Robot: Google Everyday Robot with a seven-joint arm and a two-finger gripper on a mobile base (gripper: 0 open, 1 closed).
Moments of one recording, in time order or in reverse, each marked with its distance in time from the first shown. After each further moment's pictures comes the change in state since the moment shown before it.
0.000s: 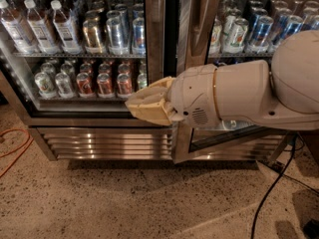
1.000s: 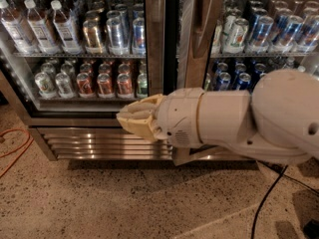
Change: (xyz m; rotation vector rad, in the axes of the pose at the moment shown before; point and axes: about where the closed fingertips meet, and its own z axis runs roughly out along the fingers) arm 0.018 0.012 0.023 0.064 -0.035 0.051
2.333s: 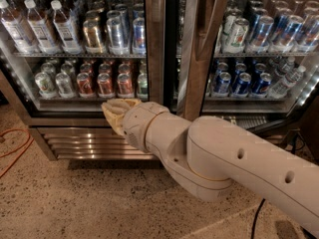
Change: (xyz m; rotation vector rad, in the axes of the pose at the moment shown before) arm 0.017 -0.042 0.079 0.340 -0.150 0.175
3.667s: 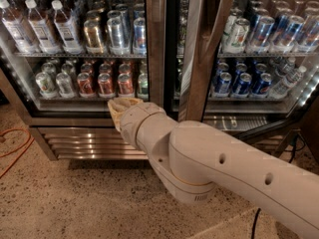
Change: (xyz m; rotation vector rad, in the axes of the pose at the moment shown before) arm 0.013 -0.025 0.018 0.175 0.036 0.017
